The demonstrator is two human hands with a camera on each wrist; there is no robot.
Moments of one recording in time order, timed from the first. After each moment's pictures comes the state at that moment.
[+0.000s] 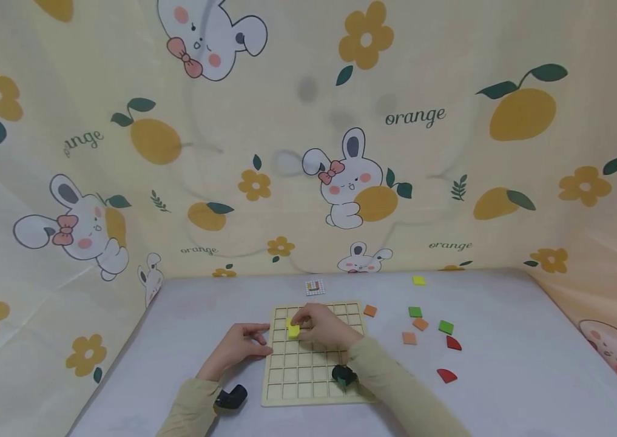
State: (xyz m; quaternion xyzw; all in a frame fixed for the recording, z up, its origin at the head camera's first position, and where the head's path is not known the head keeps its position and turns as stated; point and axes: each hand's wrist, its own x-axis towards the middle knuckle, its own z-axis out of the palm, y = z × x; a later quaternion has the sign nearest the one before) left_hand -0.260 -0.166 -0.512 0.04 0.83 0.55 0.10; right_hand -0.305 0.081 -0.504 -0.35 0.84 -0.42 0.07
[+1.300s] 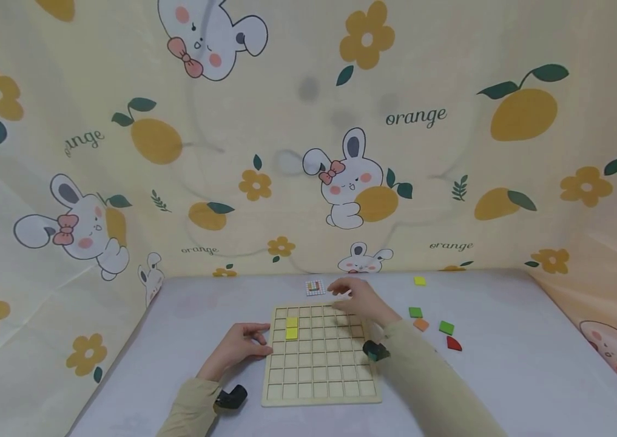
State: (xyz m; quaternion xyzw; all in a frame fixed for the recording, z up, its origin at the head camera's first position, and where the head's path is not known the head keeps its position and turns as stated) left_hand -0.260 -0.166 -0.511 0.04 0.83 0.55 0.11; right_hand -0.327 0.156 -0.467 -0.29 0.86 -0.41 -0.01
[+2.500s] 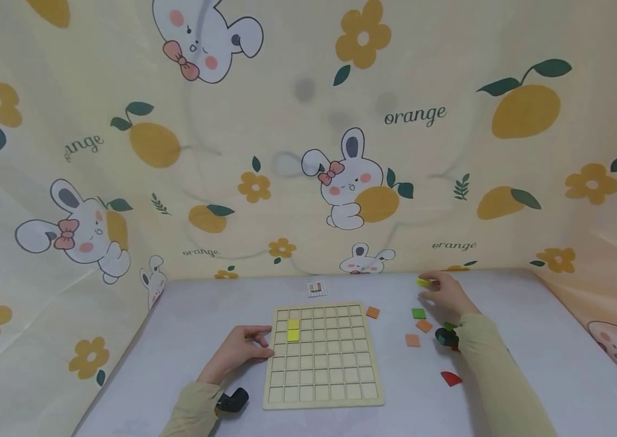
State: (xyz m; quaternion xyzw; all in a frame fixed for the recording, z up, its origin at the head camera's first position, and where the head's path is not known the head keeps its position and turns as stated) left_hand -0.261 -0.165 -0.514 0.03 0.83 0.54 0.10; right_hand -0.350 0.332 -0.497 -0.05 0.91 -0.41 0.04
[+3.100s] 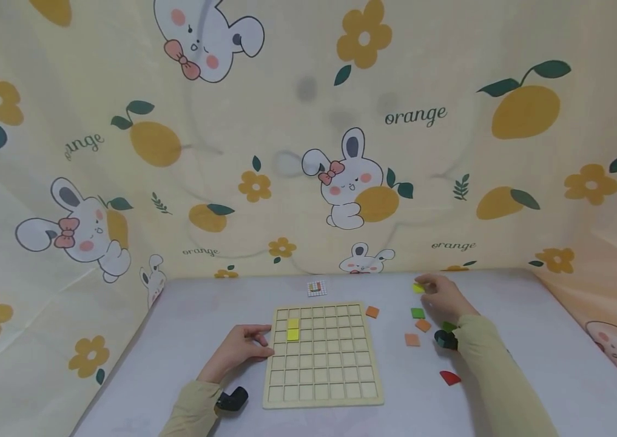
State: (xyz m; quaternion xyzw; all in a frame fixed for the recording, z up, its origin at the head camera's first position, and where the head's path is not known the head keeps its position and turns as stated) left_hand -0.262 -0.166 -0.518 0.03 0.83 0.54 0.09; right_hand -0.344 0.326 -0.495 -0.05 0.92 -0.39 0.06
